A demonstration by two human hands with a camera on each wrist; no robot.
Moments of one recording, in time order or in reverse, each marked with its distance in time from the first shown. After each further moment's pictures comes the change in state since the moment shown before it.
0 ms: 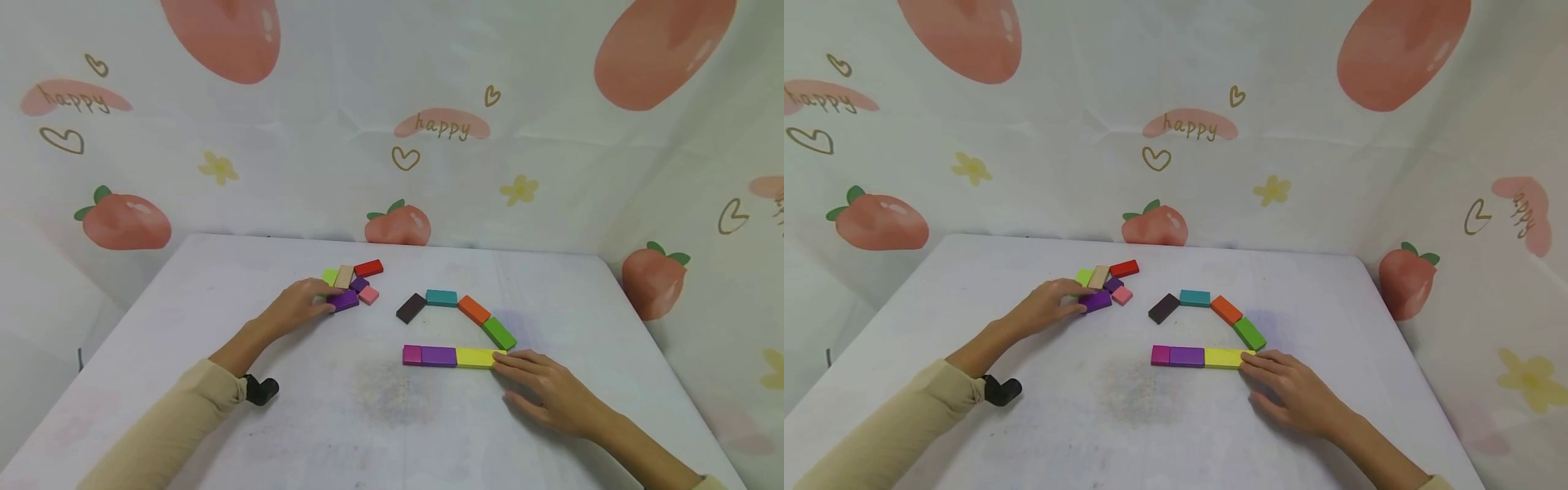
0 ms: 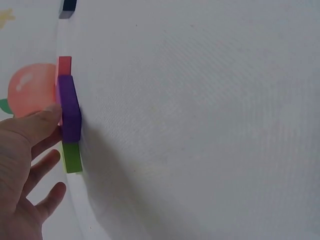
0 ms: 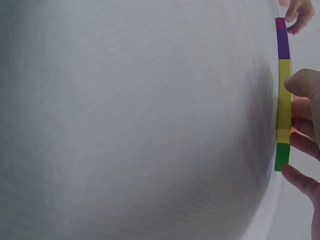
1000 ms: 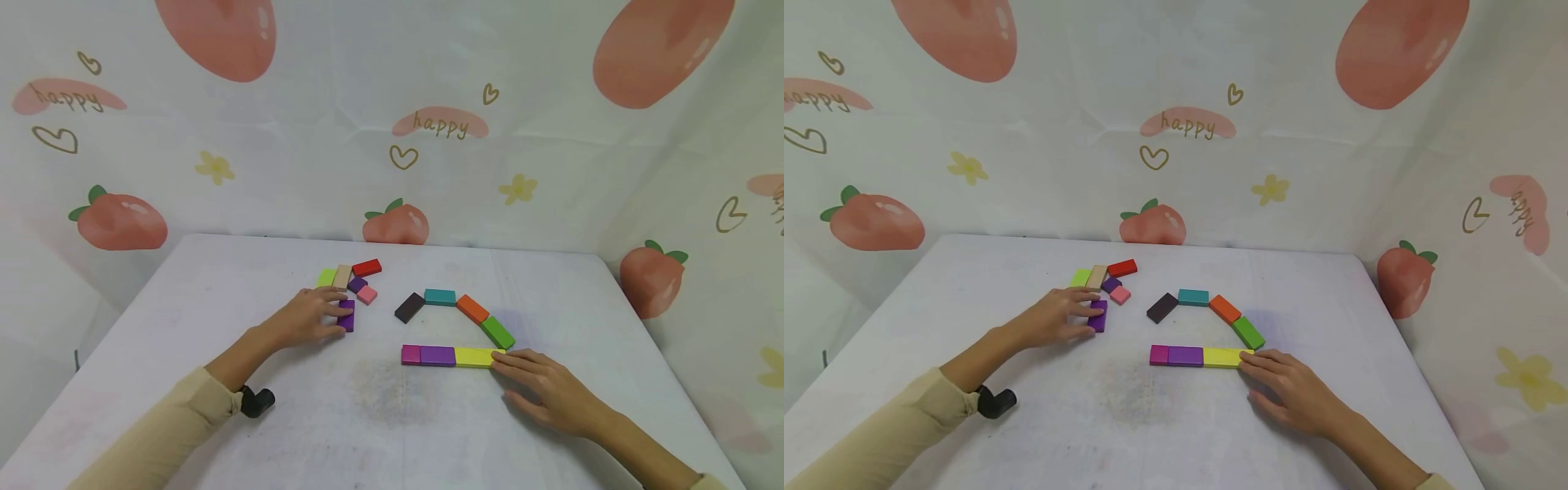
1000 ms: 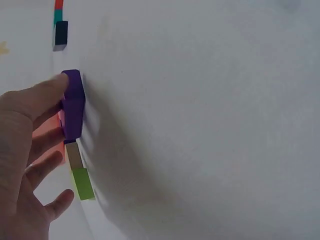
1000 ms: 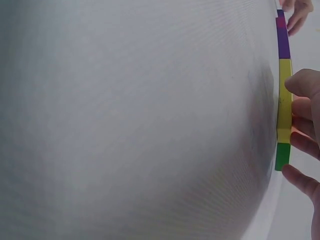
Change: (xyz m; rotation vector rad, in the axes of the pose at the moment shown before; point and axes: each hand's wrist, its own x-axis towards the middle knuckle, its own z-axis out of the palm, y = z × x) left_hand -0.006 0.018 0.009 0.186 -0.124 0.155; right_hand 0.000 0.001 0.001 0.017 0.010 -0.014
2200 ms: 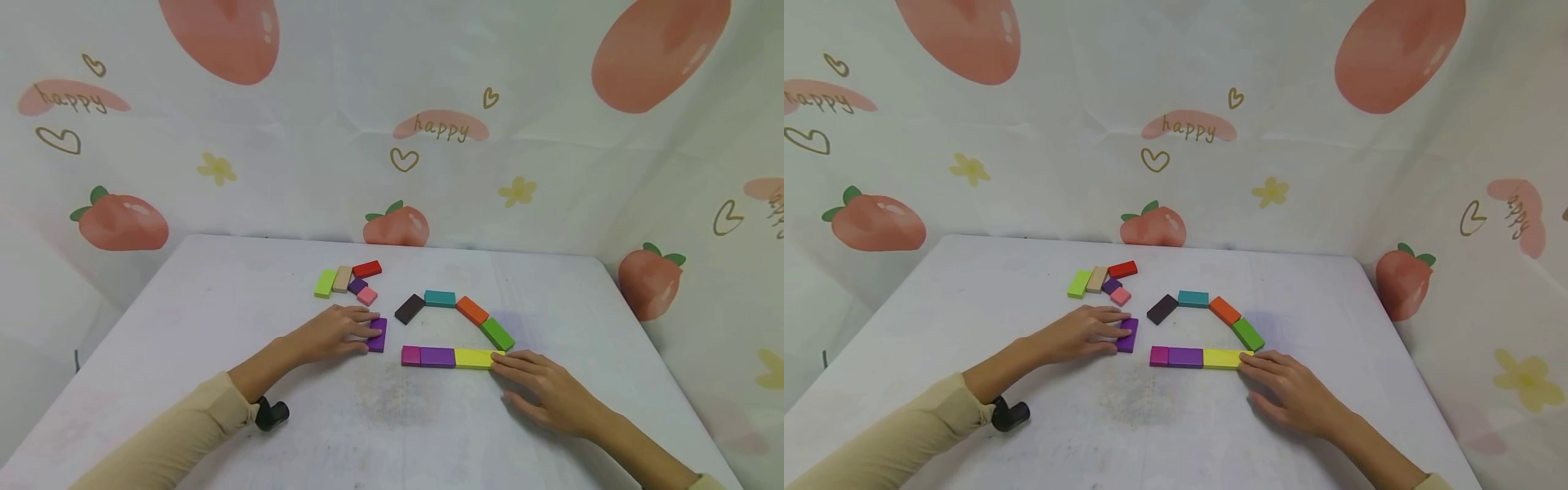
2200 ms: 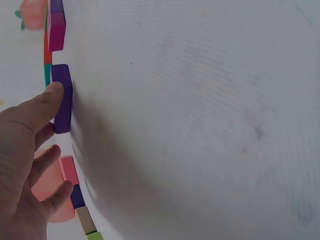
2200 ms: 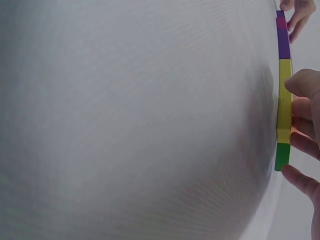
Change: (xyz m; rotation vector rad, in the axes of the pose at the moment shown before) left_hand 0.011 0.034 0.016 -0.065 -0.086 0.168; right_hand 0.001 -0.001 -0.002 -0.022 -0.003 -0.002
